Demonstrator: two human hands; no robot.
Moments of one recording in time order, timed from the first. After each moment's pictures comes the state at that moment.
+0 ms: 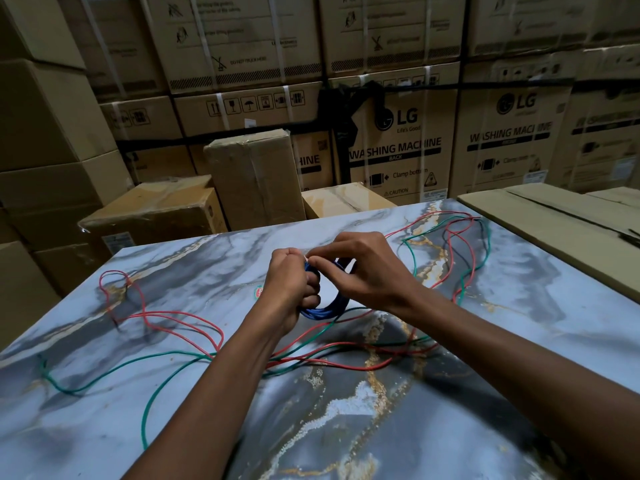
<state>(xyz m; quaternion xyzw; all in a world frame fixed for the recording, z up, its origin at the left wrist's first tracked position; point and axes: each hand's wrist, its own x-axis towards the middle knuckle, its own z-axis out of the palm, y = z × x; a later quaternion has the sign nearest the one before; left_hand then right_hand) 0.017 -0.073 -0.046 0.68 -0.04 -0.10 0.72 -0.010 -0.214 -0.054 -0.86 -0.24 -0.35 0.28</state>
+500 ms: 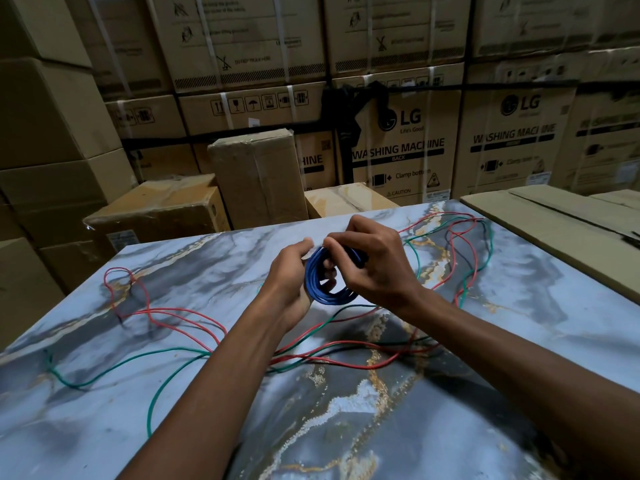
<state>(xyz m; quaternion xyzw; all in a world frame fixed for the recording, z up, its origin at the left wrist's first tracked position) 0.018 -0.070 -0.041 0.58 -0.07 -0.19 0.79 -0.010 -0.214 -0.056 -0.81 -0.20 -0.45 0.30</state>
